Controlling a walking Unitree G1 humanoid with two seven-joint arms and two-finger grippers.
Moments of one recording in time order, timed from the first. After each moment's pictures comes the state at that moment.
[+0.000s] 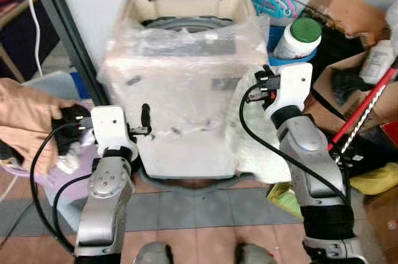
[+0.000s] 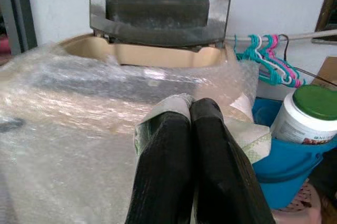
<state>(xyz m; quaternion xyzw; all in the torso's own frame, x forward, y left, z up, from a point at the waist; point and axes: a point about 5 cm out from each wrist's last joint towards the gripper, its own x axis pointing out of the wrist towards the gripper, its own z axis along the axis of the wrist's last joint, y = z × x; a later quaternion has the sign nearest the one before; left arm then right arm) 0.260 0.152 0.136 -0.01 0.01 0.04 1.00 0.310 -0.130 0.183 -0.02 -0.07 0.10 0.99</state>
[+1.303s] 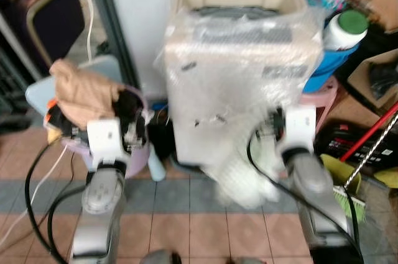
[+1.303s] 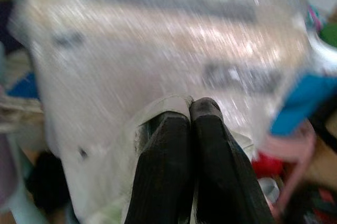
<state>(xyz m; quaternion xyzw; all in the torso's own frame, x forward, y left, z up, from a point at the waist) 0.248 0.161 0.110 0.01 0.01 0.04 1.00 0.270 -0.168 0.115 -0.07 0.02 0.02 1.00</state>
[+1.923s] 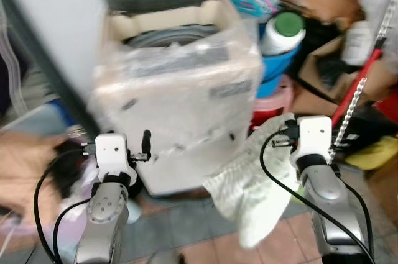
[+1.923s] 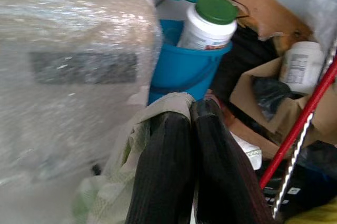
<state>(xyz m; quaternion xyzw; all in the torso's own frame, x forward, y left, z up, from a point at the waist) 0.239 0.158 0.091 0.00 0.04 0.01 1.00 0.263 -0.183 0.113 -0.09 0.02 -0.01 1.00</state>
